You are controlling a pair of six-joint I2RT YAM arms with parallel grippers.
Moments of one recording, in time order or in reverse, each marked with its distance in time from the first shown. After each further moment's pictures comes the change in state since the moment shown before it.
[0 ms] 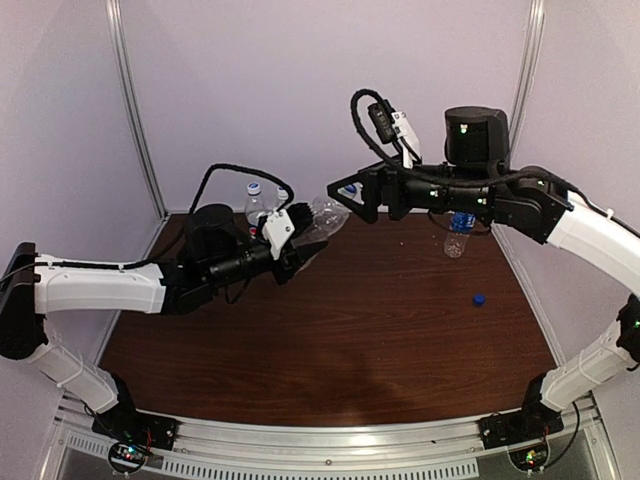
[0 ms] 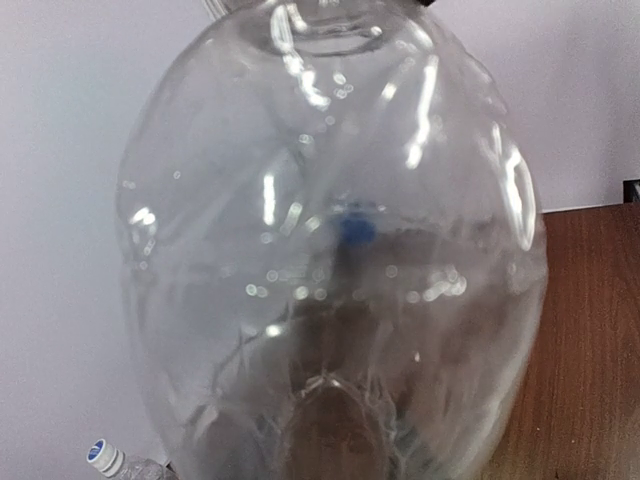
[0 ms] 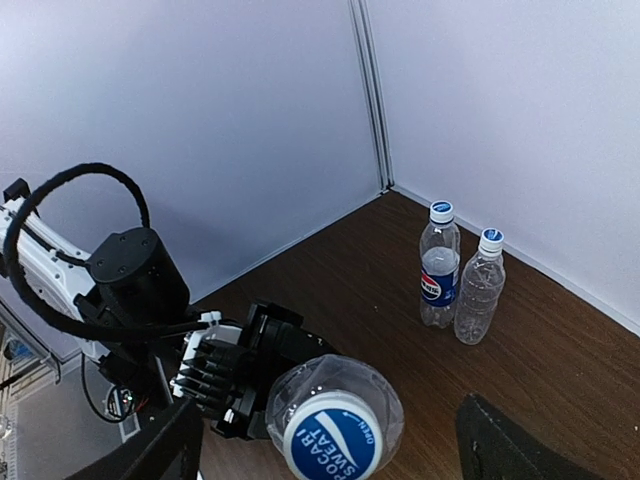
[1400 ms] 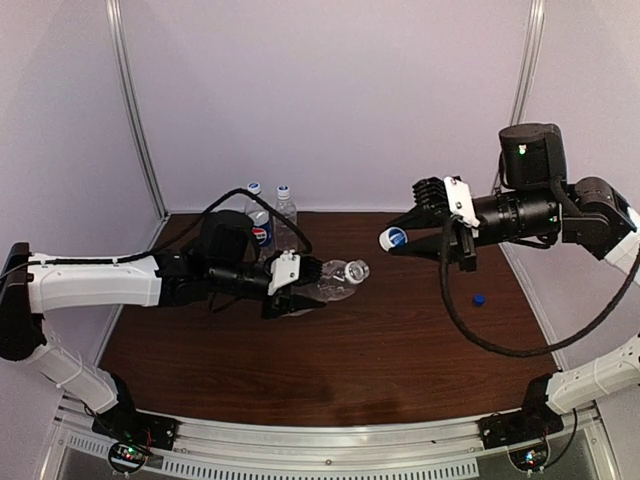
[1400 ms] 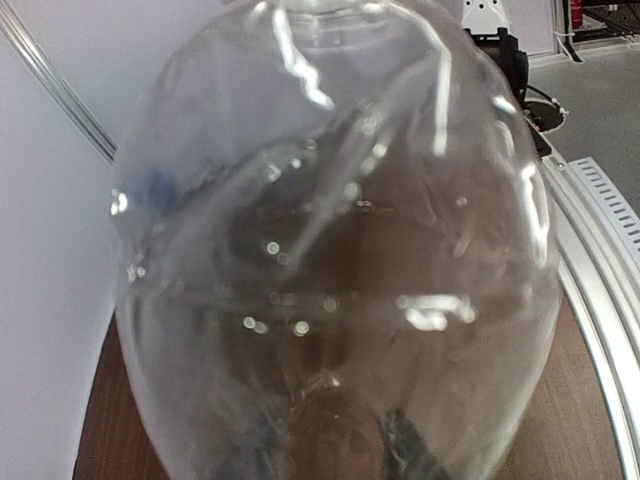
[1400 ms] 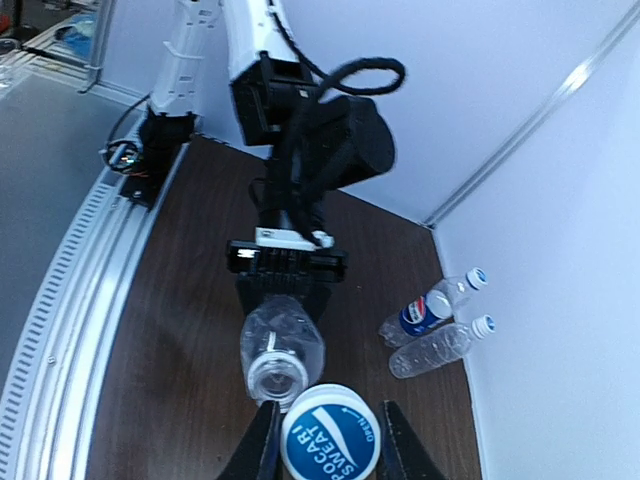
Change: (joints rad) left arm 0.004 -0.012 0.058 -0.480 0.373 0.203; right arm 0.008 -0.217 -0.067 -0.352 -0.307 -0.929
